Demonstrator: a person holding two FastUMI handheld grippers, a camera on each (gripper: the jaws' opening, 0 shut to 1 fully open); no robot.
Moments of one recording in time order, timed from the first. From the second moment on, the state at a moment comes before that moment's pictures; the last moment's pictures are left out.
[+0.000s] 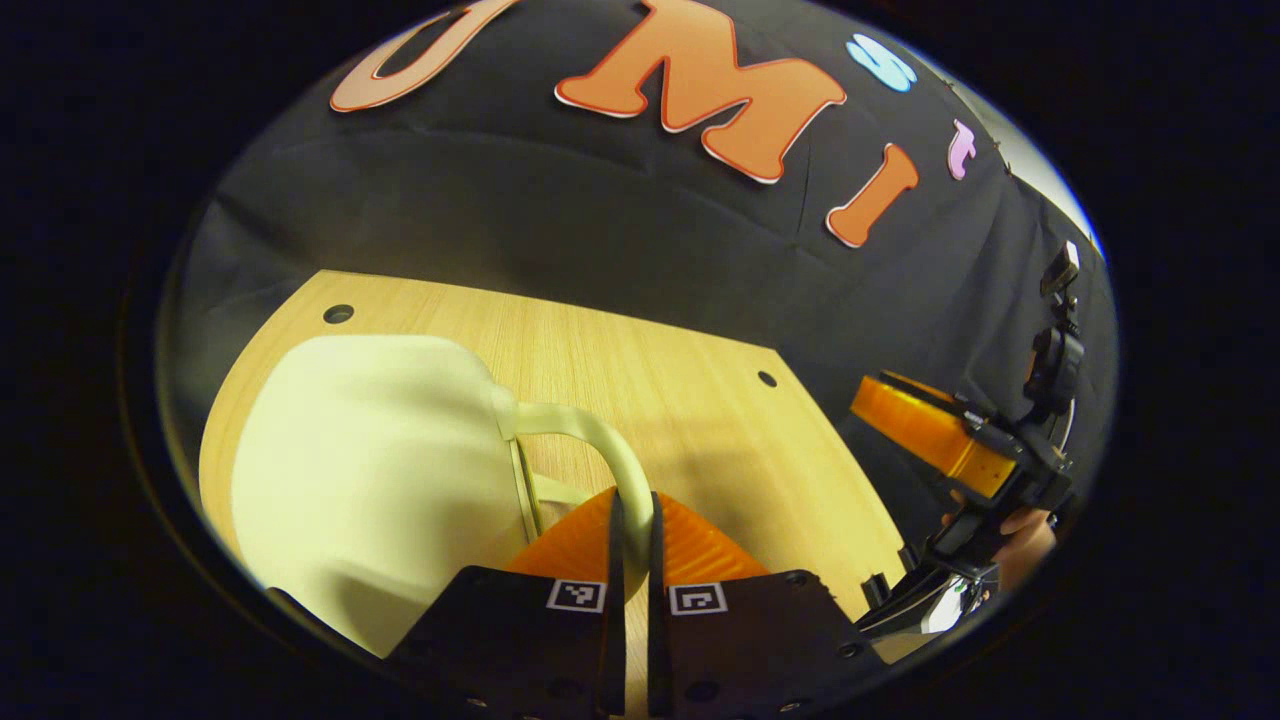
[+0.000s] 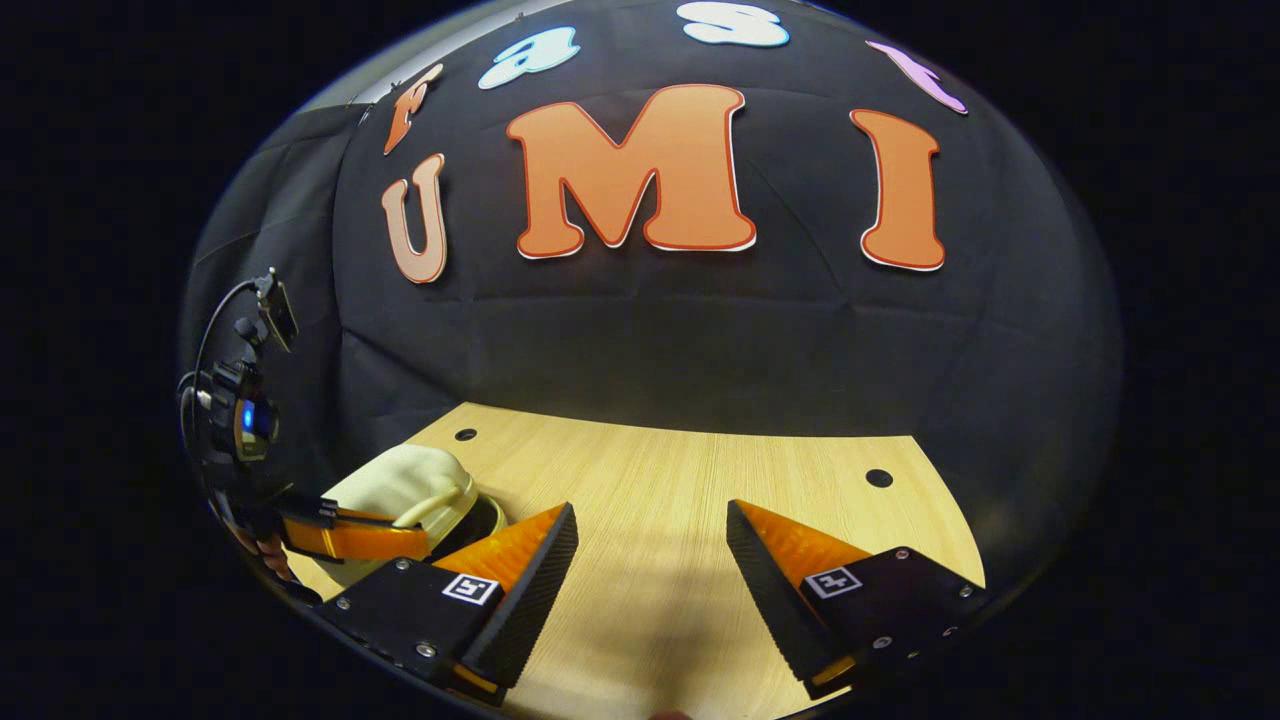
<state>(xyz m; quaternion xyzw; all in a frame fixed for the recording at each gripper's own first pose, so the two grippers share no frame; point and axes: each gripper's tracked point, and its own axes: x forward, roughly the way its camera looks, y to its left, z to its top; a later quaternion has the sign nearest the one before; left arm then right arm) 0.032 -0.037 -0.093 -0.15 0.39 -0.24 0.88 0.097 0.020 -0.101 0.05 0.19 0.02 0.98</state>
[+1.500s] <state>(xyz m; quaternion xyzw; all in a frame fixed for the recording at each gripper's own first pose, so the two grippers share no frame) 0.075 -0.032 0.001 -0.03 0.19 -0.10 0.98 0.097 0.026 -0.045 0.01 0.08 0.01 1.00</state>
